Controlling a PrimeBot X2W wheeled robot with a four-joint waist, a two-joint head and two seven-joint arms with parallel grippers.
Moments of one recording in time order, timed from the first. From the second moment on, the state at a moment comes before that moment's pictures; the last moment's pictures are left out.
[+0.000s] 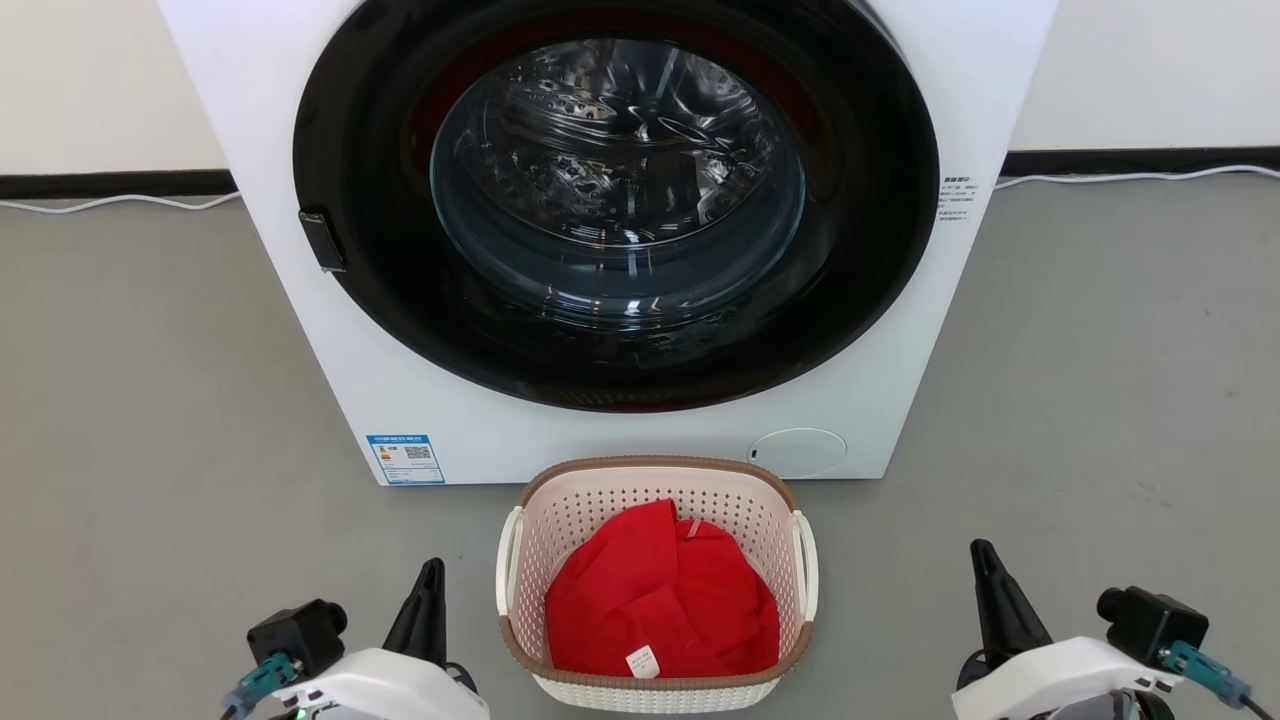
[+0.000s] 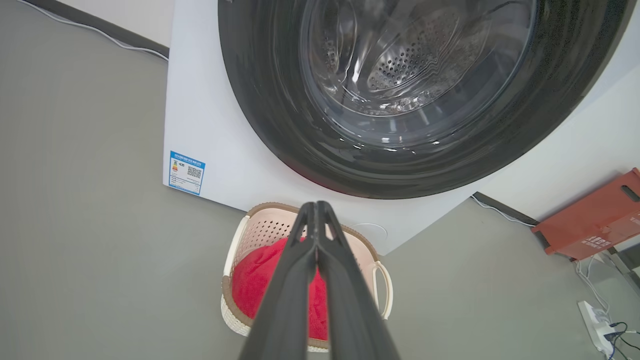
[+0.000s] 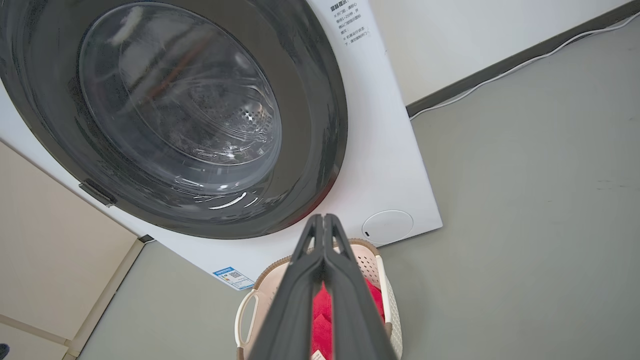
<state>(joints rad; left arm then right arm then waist) -0.07 0.05 -0.16 0.42 -0.58 0.00 -0.19 -0.09 -0.08 0.05 0.47 0.55 0.12 -0.19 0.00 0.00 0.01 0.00</state>
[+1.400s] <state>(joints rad) -0.07 0.04 -0.06 0.36 -1.00 -0.05 -0.07 -0.09 -0.06 -0.03 0.39 0.98 0.12 -0.07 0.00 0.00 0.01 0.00</state>
